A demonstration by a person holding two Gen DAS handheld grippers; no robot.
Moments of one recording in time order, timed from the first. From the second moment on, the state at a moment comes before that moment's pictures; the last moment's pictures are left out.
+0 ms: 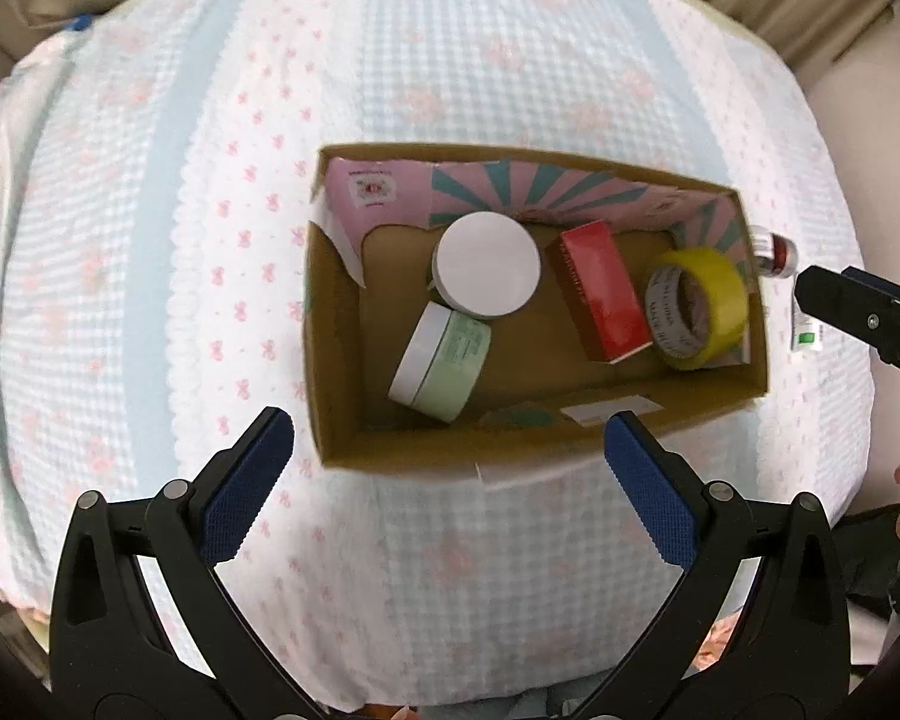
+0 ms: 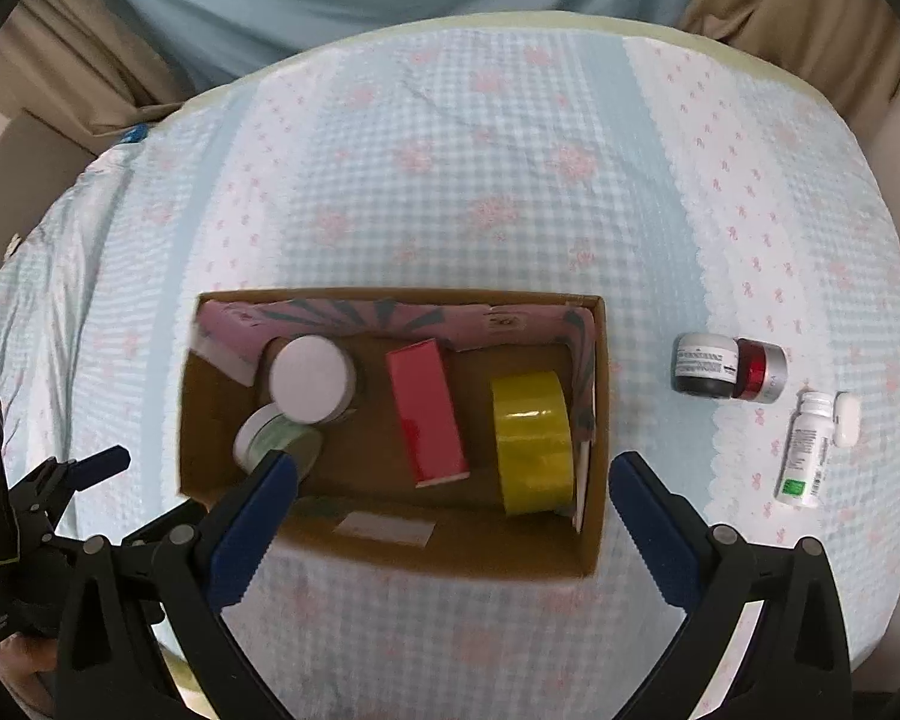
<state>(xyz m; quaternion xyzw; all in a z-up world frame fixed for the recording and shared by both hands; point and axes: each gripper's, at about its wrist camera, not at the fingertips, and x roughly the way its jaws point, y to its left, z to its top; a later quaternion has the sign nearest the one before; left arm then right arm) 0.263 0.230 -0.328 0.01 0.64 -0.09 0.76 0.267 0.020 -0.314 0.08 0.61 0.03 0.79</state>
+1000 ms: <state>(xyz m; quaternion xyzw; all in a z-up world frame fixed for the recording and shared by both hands) 0.147 0.069 -0.192 -0.01 0.52 -0.11 0.85 0.081 -0.142 -0.198 0.13 0.51 -0.09 0.85</state>
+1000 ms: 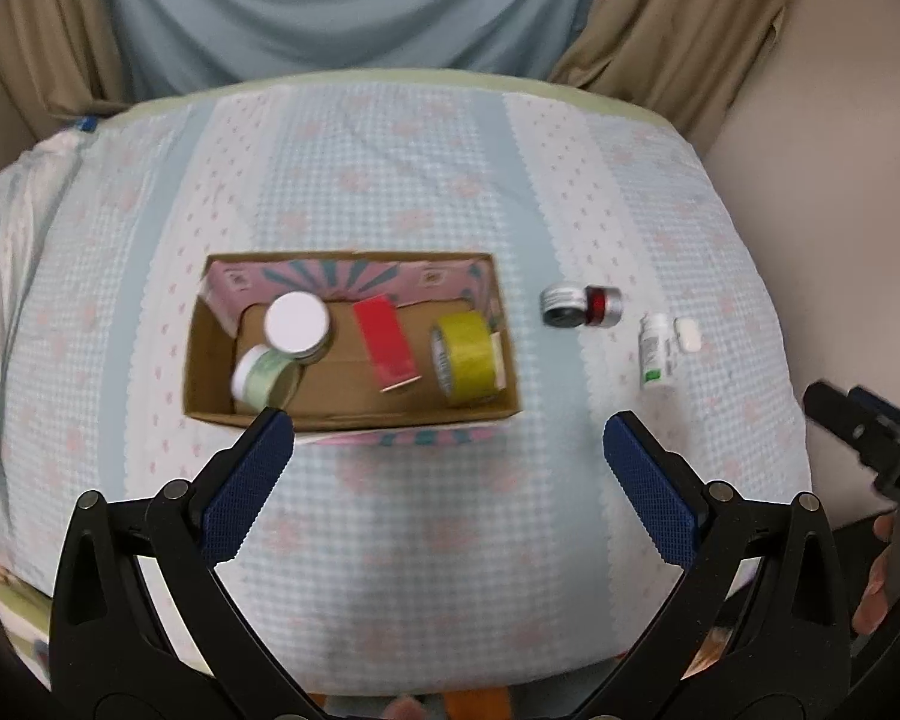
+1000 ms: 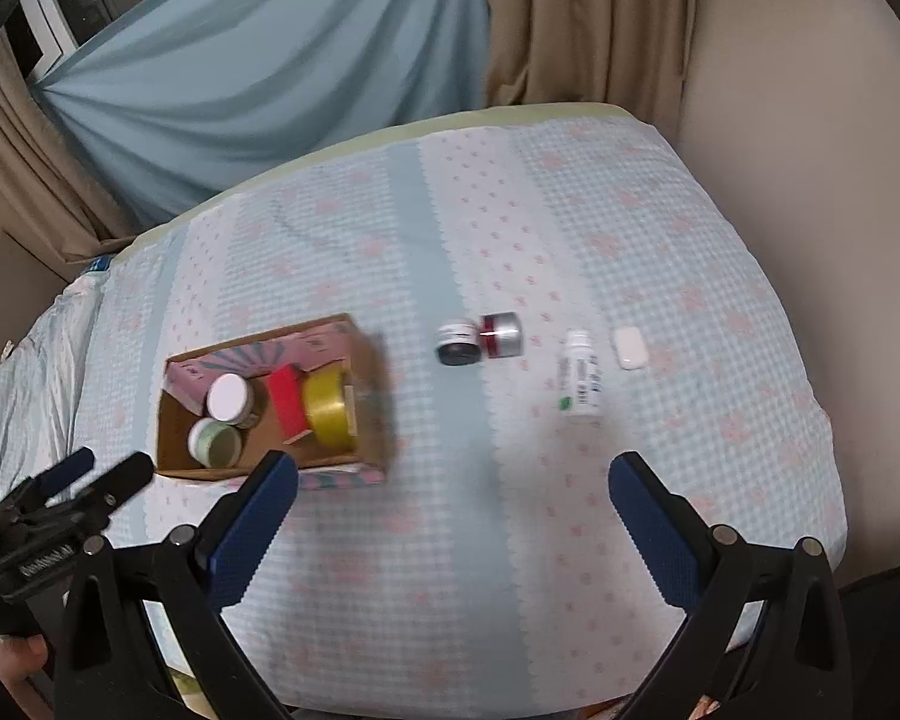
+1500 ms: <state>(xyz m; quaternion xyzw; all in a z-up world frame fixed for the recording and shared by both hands) 0.179 -0.079 -0.231 -0.01 0.55 -0.08 0.83 0.091 -0.275 -0.245 0.15 0.52 -0.02 0.84</state>
